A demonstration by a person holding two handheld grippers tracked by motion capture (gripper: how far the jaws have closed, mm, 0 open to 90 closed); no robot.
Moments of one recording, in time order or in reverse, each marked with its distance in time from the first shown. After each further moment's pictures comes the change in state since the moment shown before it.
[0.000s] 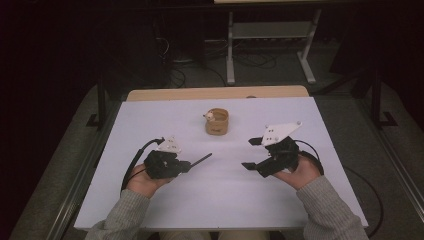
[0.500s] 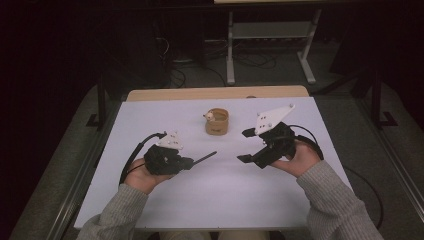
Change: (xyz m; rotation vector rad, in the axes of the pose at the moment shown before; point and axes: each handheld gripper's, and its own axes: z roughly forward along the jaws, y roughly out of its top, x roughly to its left) left arm -0.006 0.023 -0.017 -0.016 -0.047 0.064; right arm -0.007 0.043 -0.010 0.041 0.072 -0.063
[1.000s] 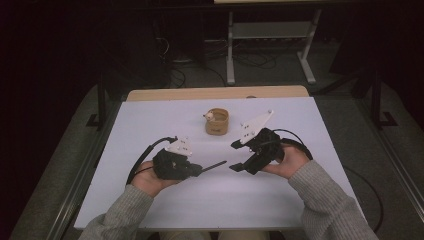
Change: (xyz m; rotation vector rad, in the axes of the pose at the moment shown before) left arm -0.015 0.006 0.017 0.017 -0.093 0.069; right arm 0.007 0.004 0.032 0.095 0.126 -0.061
